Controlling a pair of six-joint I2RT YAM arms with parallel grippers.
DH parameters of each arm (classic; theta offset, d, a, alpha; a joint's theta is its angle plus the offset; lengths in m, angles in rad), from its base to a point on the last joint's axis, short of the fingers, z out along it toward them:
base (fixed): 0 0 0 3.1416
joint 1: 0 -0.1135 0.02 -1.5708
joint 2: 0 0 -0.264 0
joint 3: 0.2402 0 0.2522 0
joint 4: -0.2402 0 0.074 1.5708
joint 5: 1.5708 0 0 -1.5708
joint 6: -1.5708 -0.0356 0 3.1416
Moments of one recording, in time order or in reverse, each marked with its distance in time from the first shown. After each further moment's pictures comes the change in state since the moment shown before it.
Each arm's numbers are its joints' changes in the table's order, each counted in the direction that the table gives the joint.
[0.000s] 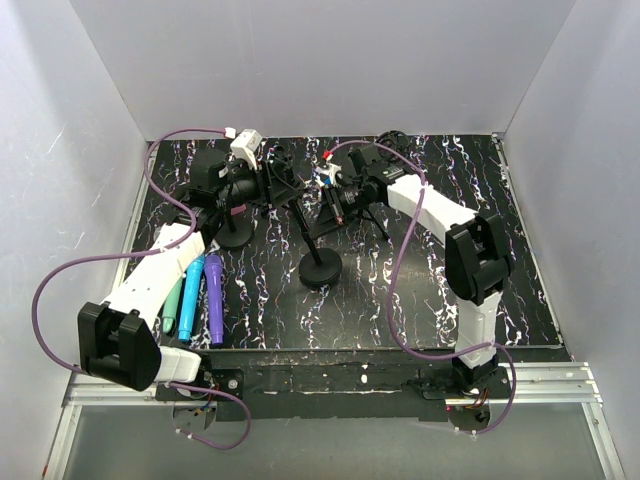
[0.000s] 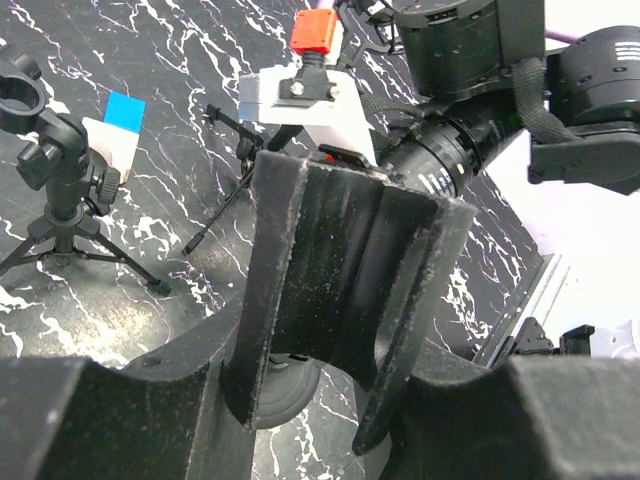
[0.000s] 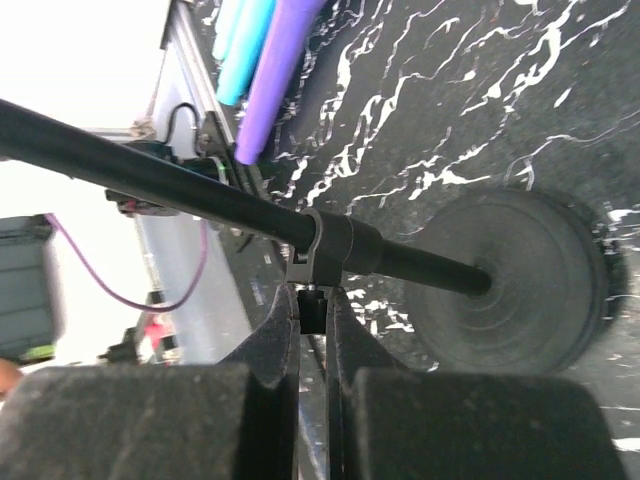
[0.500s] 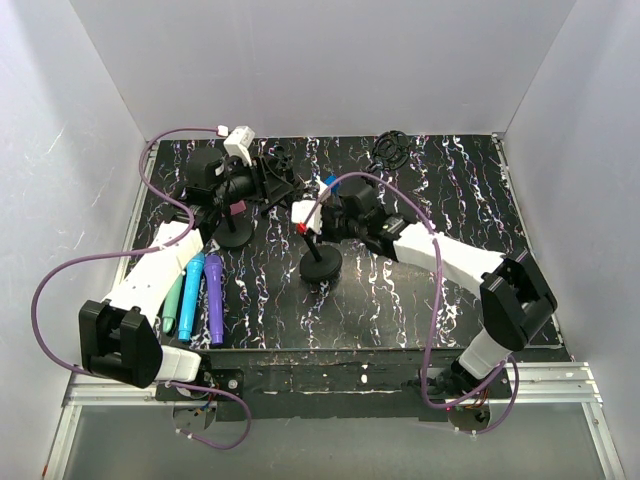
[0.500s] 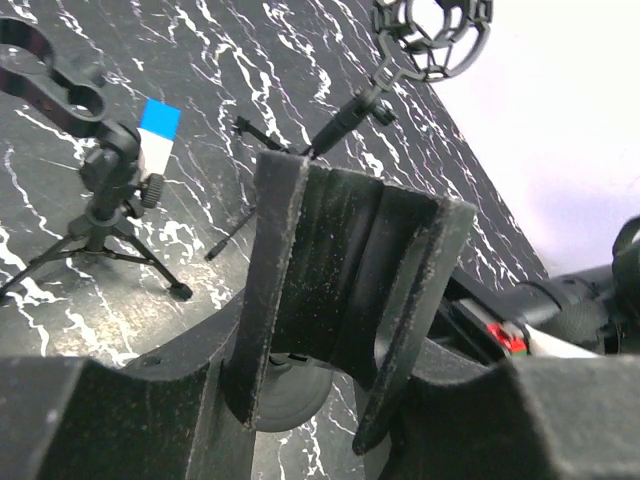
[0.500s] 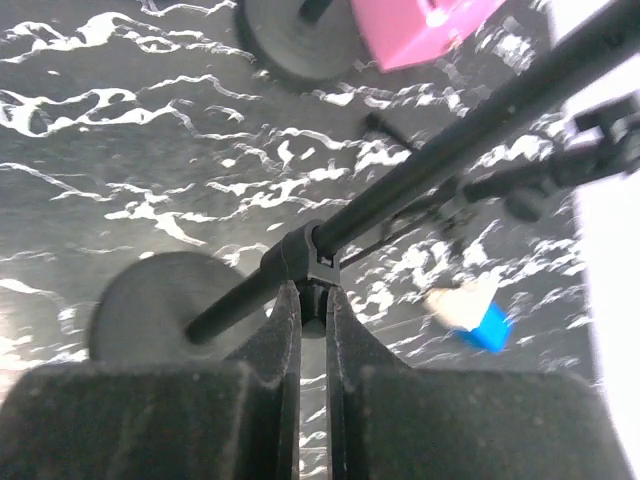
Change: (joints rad) left arm -0.014 -0.016 0.004 0.016 -0.021 0.031; right arm -0.233 0.359 -0.407 0.444 0.612 0.956
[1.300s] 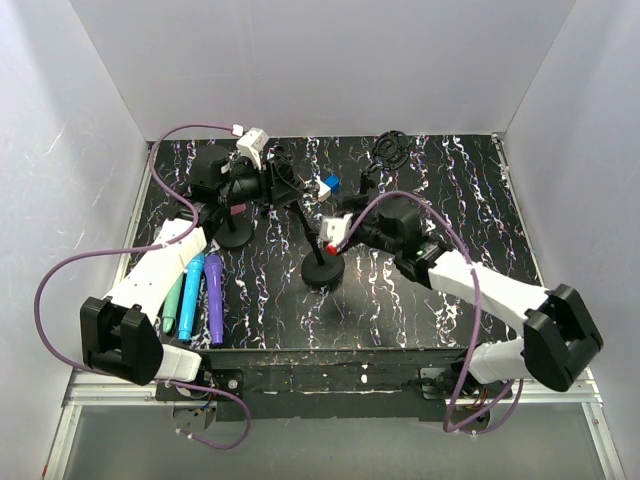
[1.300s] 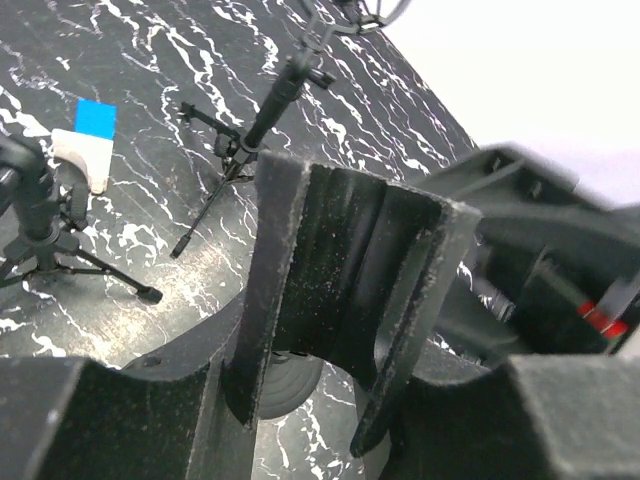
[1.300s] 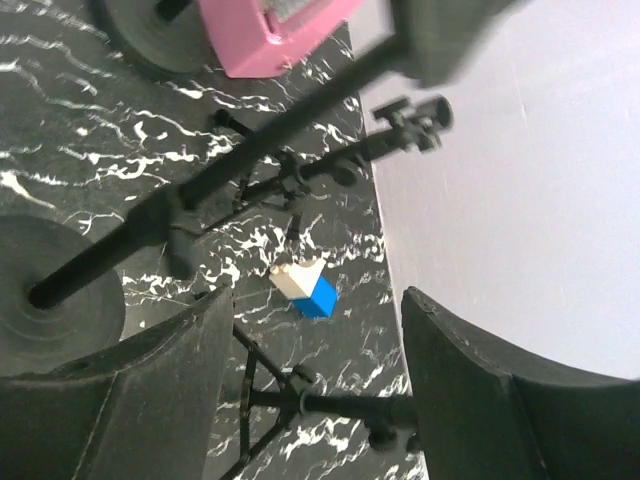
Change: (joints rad) left arm 0.016 -0.014 0.029 -0.026 0.075 -0.068; right arm 0.027 0.266 -0.391 0.457 0.066 0.364
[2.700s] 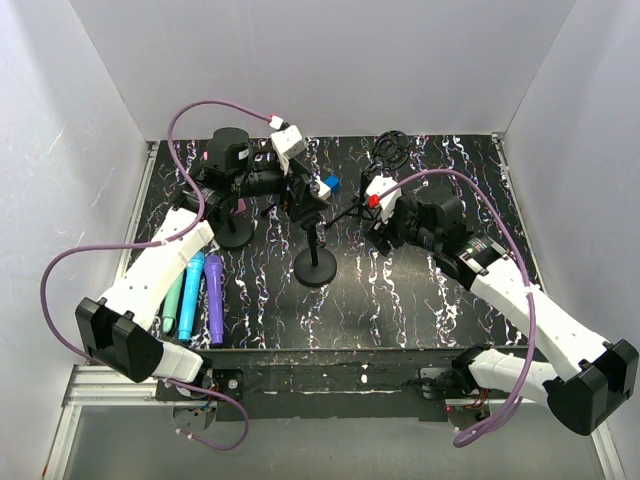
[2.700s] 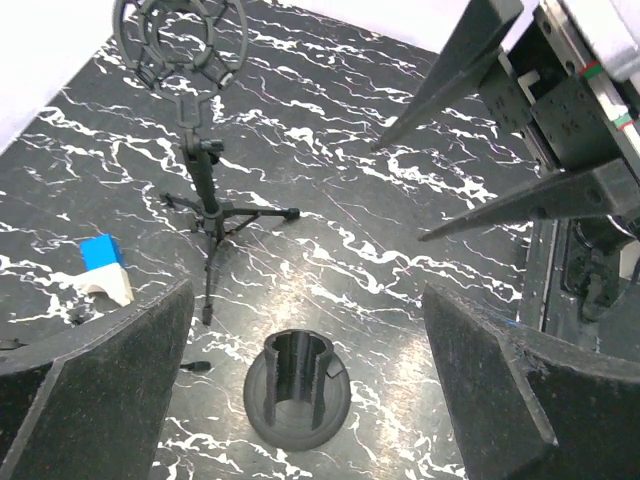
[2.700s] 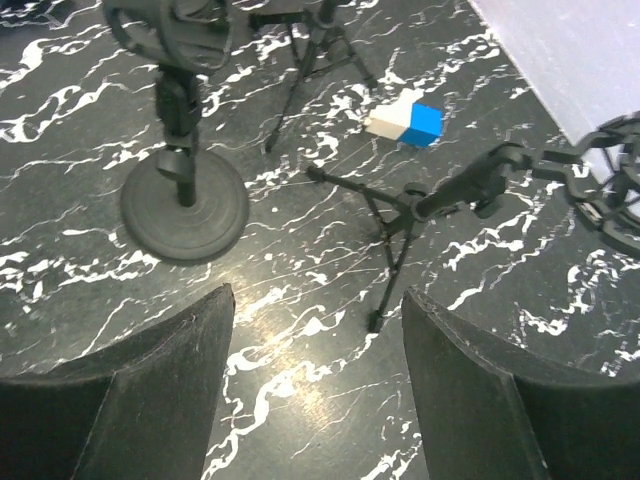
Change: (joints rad) left arm 0.157 -0.034 0.249 -0.249 0.091 -0.487; right arm 0.122 0.277 0.179 -0.630 0.117 -0.658
